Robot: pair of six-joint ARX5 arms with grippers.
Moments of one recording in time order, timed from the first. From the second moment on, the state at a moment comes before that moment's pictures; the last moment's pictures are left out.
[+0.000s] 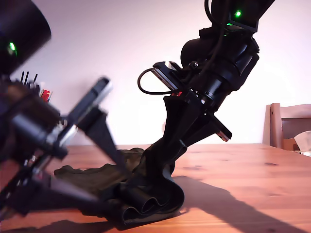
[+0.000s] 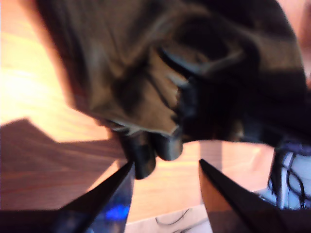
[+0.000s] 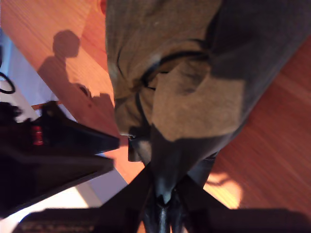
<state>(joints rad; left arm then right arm) -0.81 1.39 0.36 0.34 0.20 -1.37 0.55 1.86 1.28 -0.78 -0.62 0.02</state>
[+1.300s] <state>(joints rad) -0.81 1.53 0.37 0.51 0.12 -1.38 0.55 1.86 1.28 -0.79 -0.67 0.00</state>
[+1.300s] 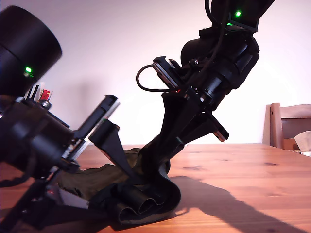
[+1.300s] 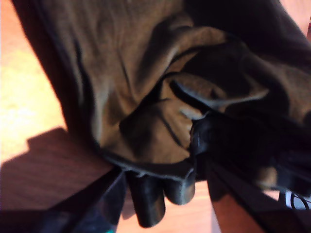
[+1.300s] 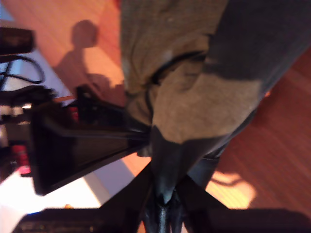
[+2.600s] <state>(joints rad) -0.75 1.32 0.40 0.36 0.49 -1.42 0.42 1.85 1.29 -1.05 -0.65 -0.11</state>
